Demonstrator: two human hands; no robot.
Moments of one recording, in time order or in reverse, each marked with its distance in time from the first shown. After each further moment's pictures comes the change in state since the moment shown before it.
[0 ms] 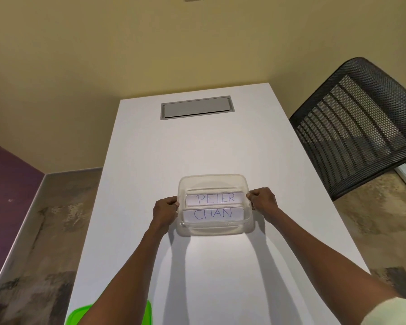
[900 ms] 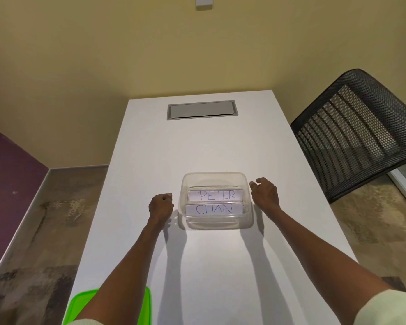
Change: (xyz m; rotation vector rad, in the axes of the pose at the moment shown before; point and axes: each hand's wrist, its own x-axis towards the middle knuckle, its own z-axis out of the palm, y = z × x) left_hand -0.021 0.002 -0.016 -0.014 0.145 -0.001; right_hand -0.016 -0.017 -0.005 -0.041 0.180 -0.076
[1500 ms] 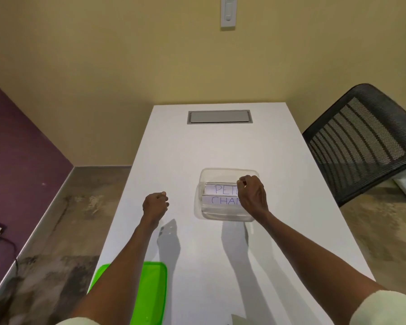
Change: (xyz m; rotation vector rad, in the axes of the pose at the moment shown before) left_hand -0.057 -0.023 -0.081 -0.167 0.106 0.040; right_hand -0.095 -0.043 0.030 0.009 0.089 -0.411
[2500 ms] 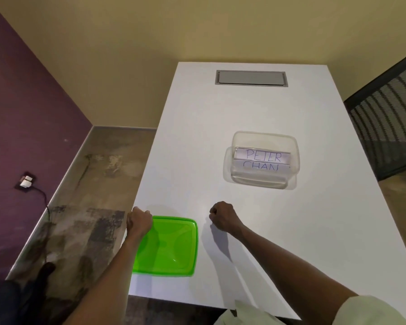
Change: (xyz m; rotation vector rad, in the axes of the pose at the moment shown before) left_hand -0.023 -0.155 -0.146 0.635 0.188 -0.224; right_hand -0.166 -0.037 0.144 -0.257 -0.749 -0.003
